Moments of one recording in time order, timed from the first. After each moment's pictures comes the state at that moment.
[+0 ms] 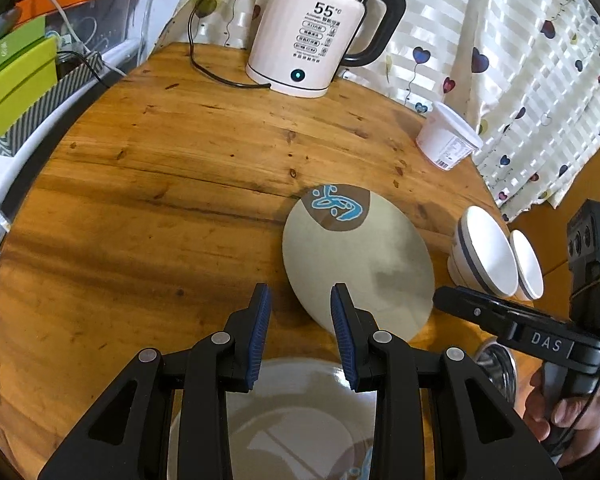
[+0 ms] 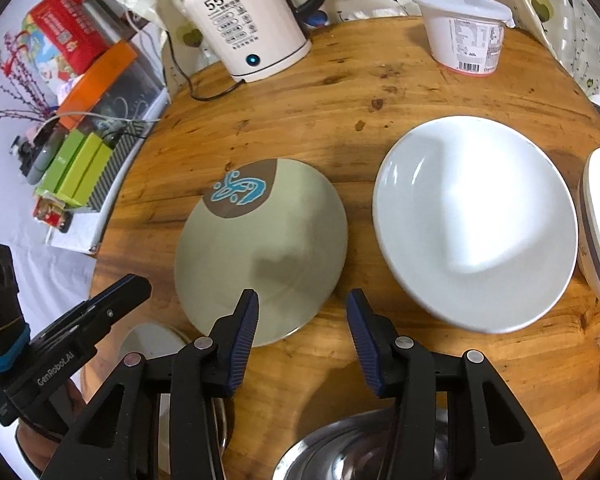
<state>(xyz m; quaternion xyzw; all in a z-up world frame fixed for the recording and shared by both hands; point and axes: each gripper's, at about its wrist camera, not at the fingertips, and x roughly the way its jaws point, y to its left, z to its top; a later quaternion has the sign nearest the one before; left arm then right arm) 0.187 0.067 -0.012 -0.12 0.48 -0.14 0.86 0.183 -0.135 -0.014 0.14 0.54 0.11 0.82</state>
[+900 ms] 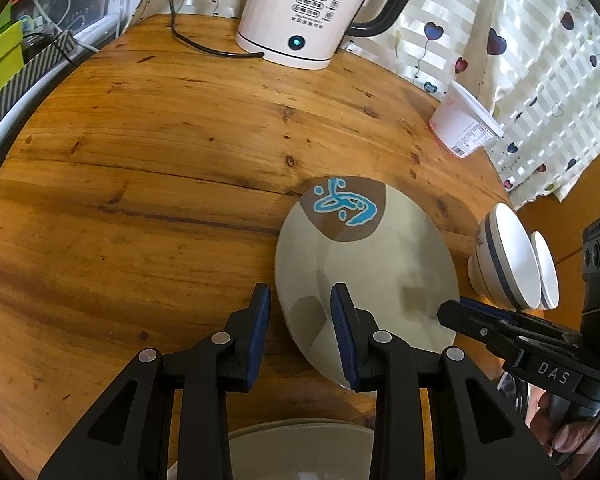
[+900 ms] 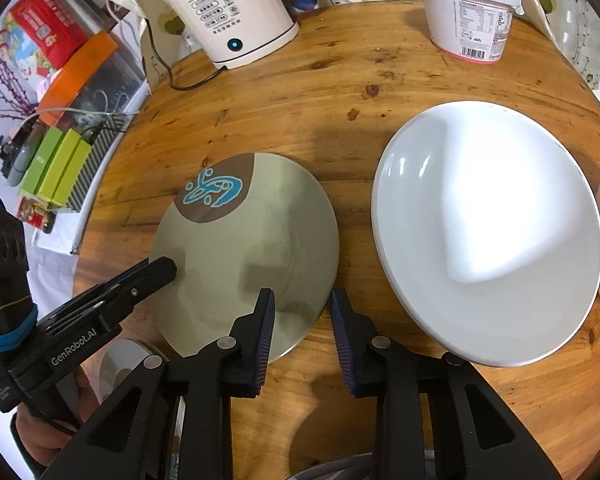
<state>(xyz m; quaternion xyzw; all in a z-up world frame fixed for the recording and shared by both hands) 0.228 0.053 -0.043 -0.12 0.52 -0.15 0.83 0.204 -0.129 -0.031 0.13 0.56 0.09 0.81</state>
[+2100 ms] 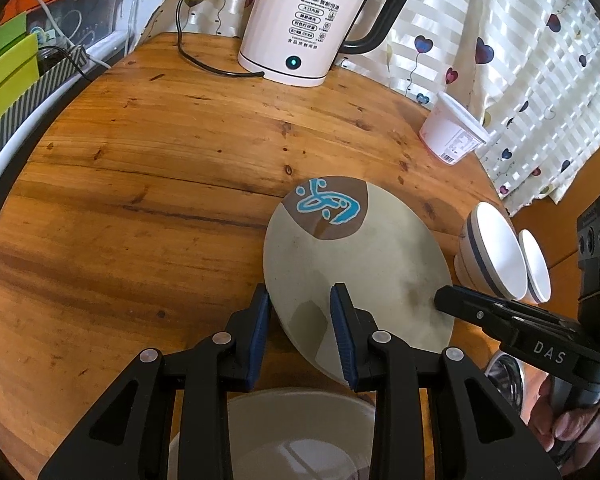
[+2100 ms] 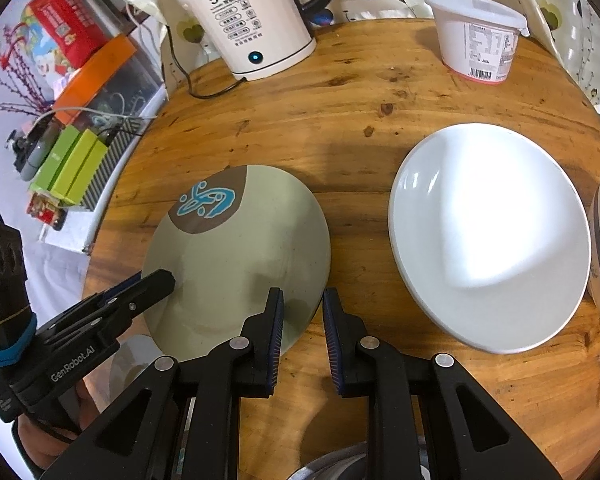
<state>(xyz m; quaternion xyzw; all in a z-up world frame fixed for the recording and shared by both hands) 0.205 0.061 -0.025 -0.11 0.49 -0.15 0.85 0.193 -0.125 -0.017 0.13 0.54 0.11 0.83</state>
